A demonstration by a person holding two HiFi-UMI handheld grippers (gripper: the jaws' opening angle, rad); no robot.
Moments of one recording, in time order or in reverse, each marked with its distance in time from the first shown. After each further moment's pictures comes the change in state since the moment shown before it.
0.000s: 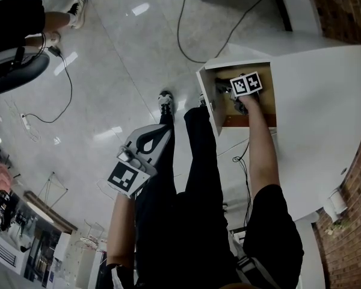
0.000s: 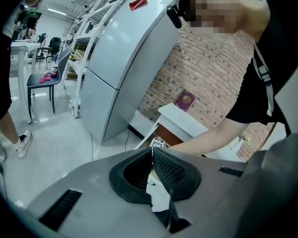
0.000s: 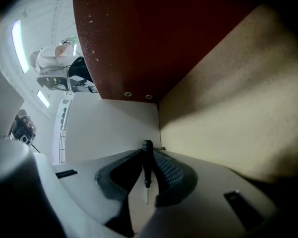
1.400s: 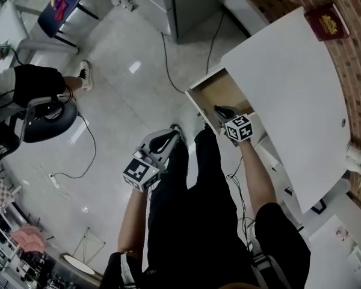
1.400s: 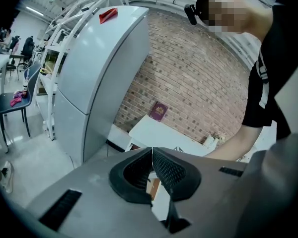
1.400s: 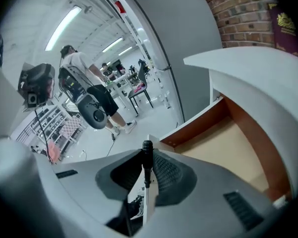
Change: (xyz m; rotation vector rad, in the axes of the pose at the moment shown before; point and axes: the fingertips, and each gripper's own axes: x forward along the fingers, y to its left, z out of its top) left arm -0.057 -0.076 0.088 0.207 -0.051 -0.260; right arm -0.160 0.164 -0.036 -0.184 -0.595 -0.330
